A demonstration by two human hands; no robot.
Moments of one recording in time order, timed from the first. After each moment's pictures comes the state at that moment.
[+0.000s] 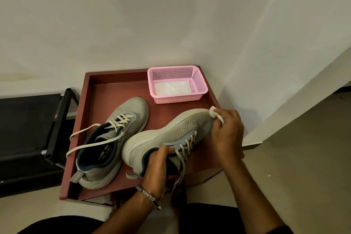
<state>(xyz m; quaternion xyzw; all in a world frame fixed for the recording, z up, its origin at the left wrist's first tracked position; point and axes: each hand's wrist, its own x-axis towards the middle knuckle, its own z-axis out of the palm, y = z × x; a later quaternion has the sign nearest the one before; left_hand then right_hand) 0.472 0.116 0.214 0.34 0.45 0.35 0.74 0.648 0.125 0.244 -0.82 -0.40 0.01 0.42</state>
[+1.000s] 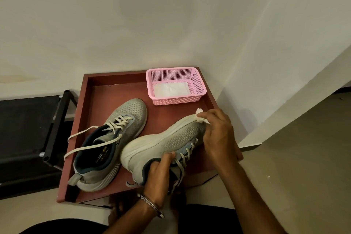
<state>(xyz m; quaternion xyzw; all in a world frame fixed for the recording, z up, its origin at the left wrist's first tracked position) 0.476 0.102 0.221 0.38 0.47 0.38 0.70 0.634 0.123 0.252 -0.76 -0.53 0.00 0.37</state>
